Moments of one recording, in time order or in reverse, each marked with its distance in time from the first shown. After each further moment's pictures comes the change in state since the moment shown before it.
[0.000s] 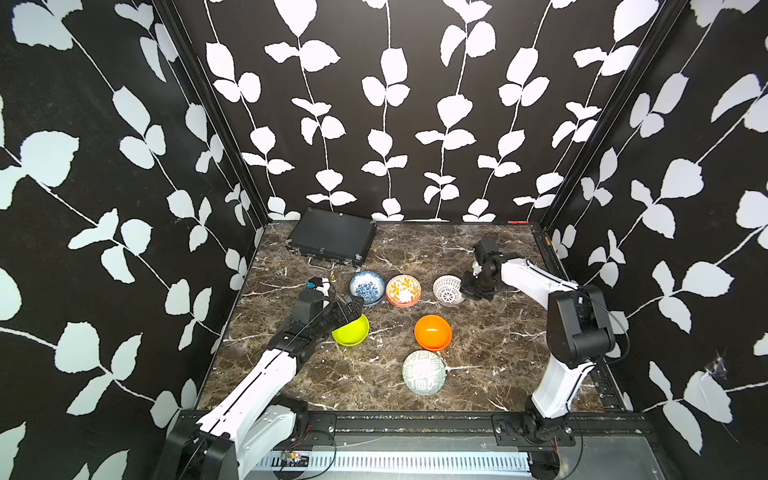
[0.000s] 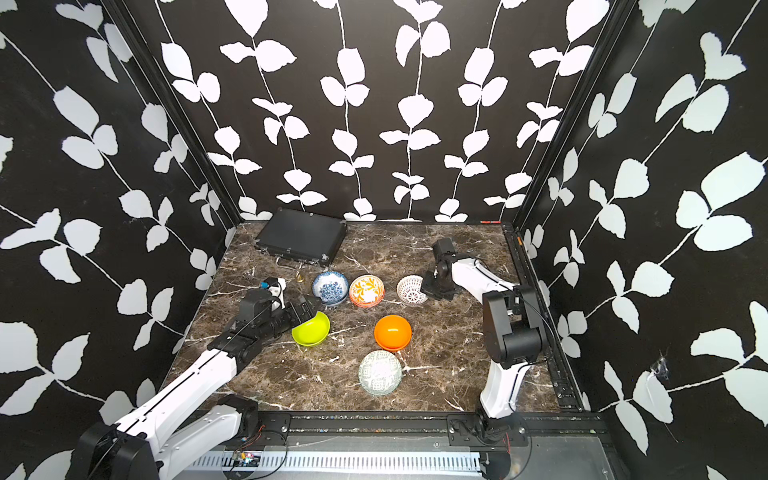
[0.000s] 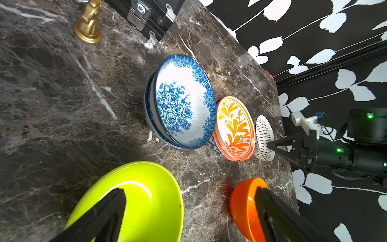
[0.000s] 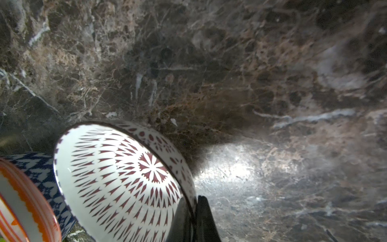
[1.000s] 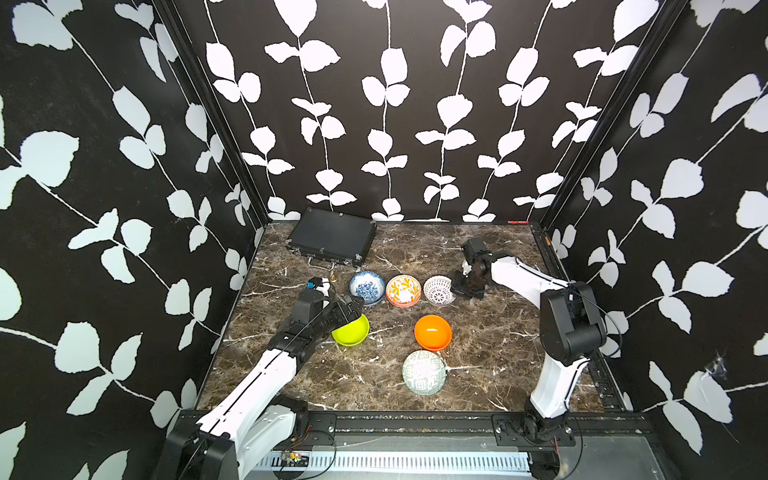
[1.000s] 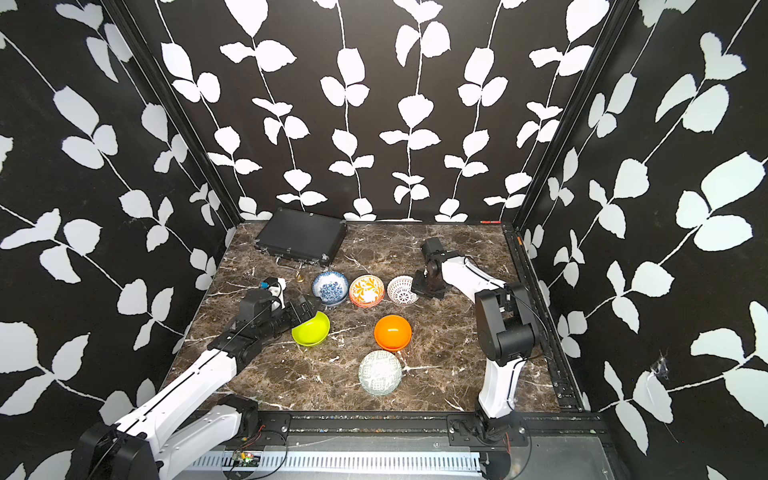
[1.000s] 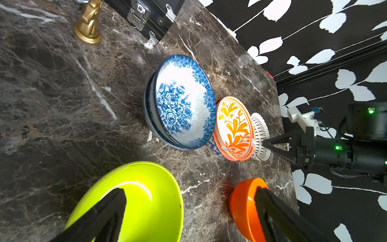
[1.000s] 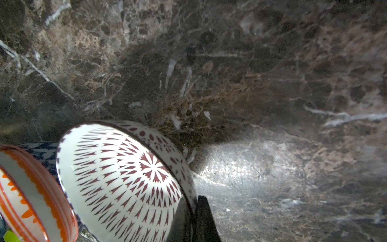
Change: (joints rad) left arm 0.002 0.000 0.000 0.001 0.001 0.000; right arm 0.065 0.033 0.049 -0.016 -0.001 0.023
